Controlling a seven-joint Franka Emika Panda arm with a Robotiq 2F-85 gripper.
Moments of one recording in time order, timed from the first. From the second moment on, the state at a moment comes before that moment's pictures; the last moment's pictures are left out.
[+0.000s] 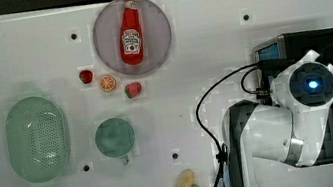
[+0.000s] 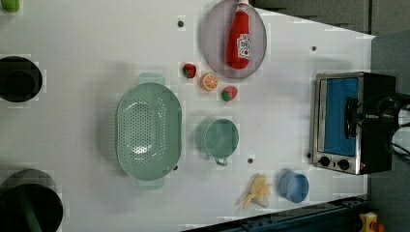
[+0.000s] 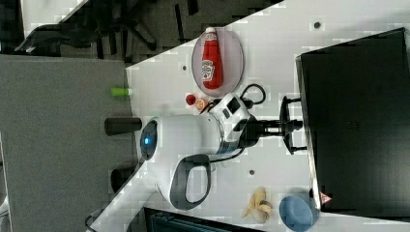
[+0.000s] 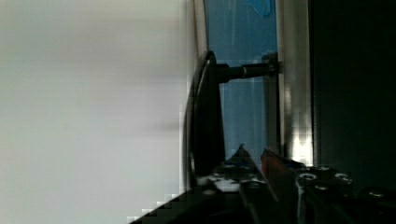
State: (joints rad) arm -0.07 0.17 -0.40 -2.22 -0.26 0.87 -0.96
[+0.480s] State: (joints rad) arm -0.03 0.17 -0.36 -2.22 -0.53 0.80 -0.79
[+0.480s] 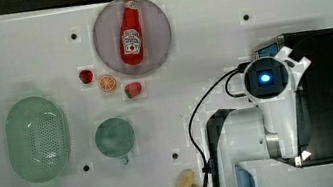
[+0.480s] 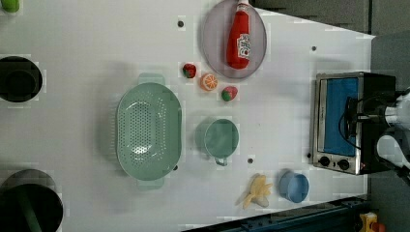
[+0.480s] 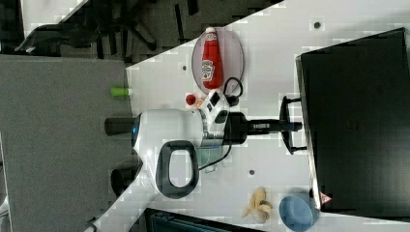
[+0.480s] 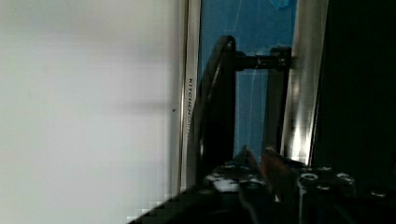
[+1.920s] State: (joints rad) arm 0.20 0.55 -0.17 -2.20 -0.85 0.67 -0.16
